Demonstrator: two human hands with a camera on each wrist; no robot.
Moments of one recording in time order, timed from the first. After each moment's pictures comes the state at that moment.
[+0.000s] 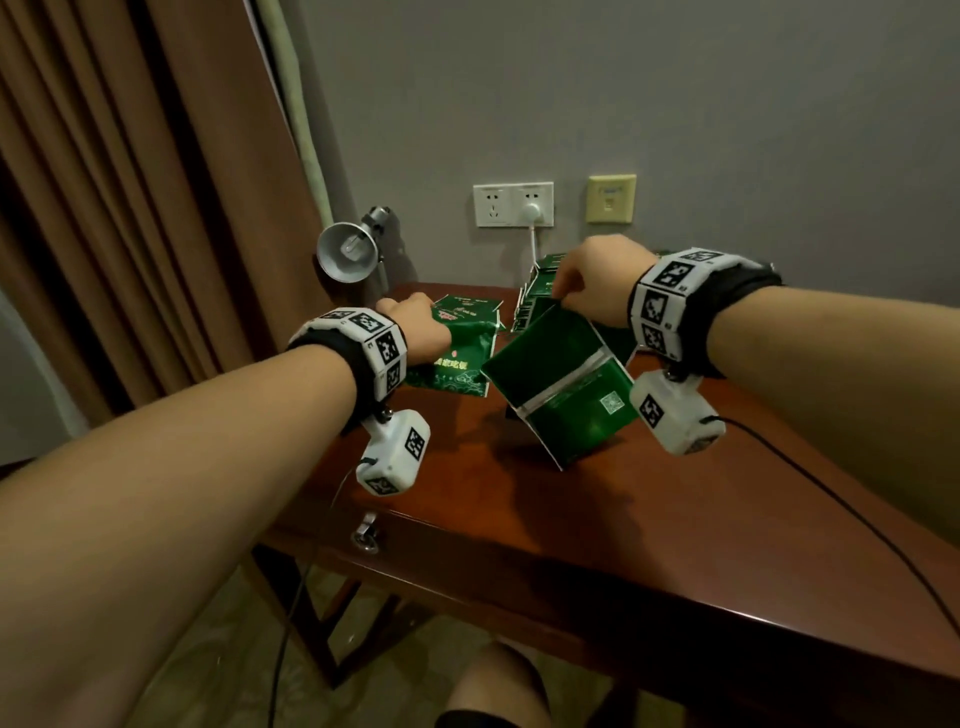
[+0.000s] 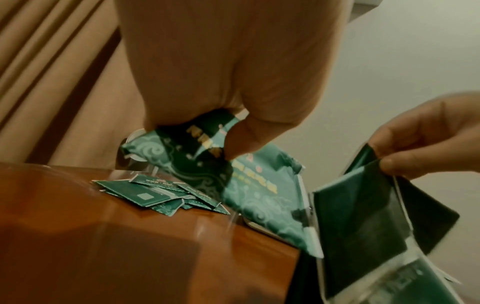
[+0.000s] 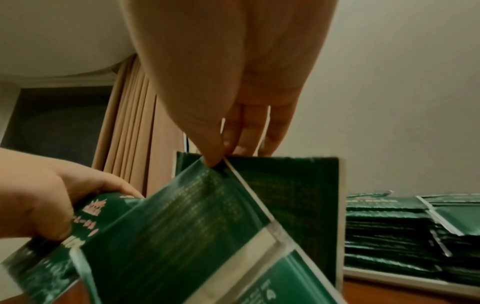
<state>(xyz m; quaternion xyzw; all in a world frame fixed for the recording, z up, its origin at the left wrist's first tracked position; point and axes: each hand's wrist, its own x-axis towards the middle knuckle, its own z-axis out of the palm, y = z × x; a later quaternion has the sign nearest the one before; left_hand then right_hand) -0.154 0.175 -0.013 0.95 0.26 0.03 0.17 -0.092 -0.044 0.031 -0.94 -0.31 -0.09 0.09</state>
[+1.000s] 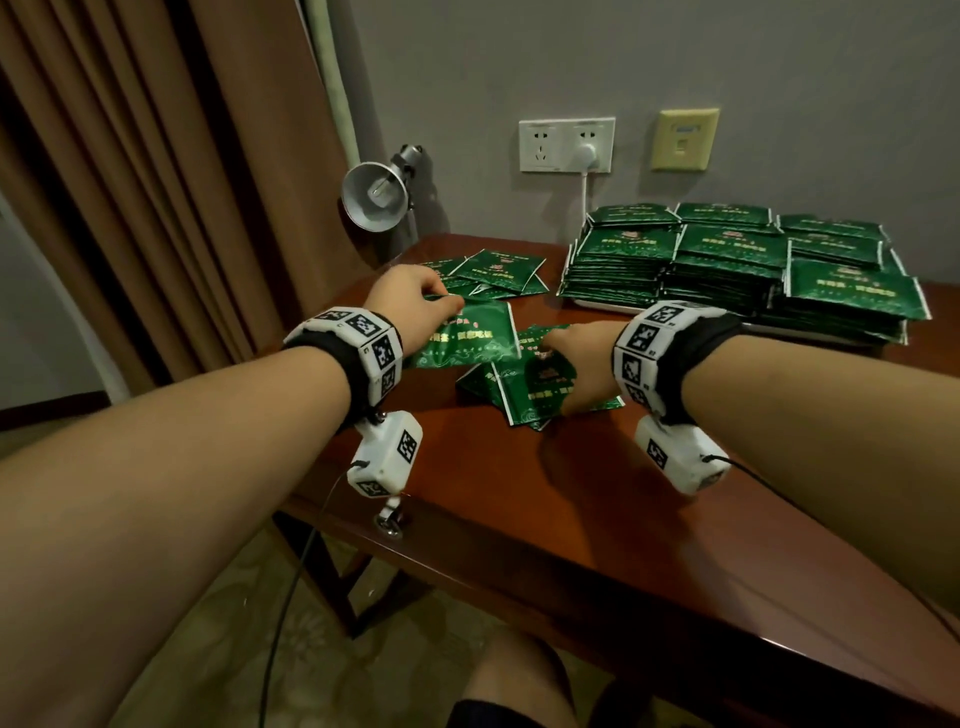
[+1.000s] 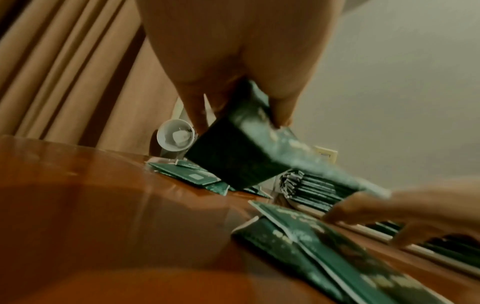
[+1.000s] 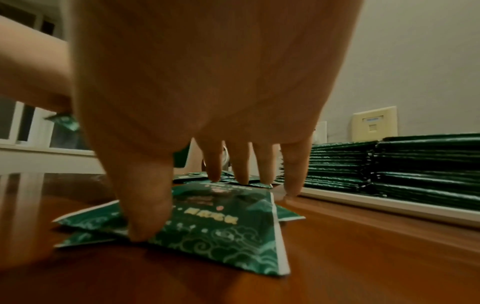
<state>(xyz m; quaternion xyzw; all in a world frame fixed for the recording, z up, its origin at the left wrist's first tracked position) -0.152 0.227 -0.059 0.91 0.15 0.23 0.30 -0.072 0.026 -0.070 -0.91 -0.38 0.10 -0.13</state>
